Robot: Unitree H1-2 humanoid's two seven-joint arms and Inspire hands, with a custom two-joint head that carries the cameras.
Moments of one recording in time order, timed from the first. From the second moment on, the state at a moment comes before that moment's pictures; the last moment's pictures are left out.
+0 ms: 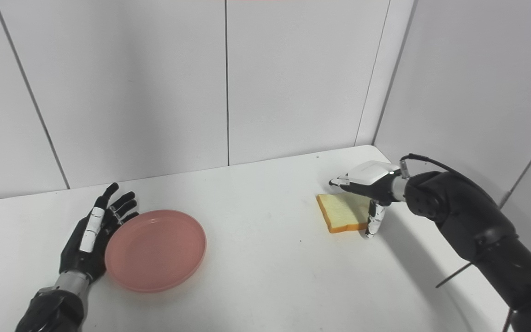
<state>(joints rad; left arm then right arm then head) -0.67 -0.05 0.08 0.87 -0.23 -0.25 -0.31 -0.53 -0.98 0.22 0.34 -0.74 -0.19 0.60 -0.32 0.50</state>
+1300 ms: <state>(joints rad) -0.65 -0.06 0.08 0.82 -0.22 -0.22 -0.31 -0.70 -0.87 0.37 0.46 -0.81 0.03 0.67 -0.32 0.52</state>
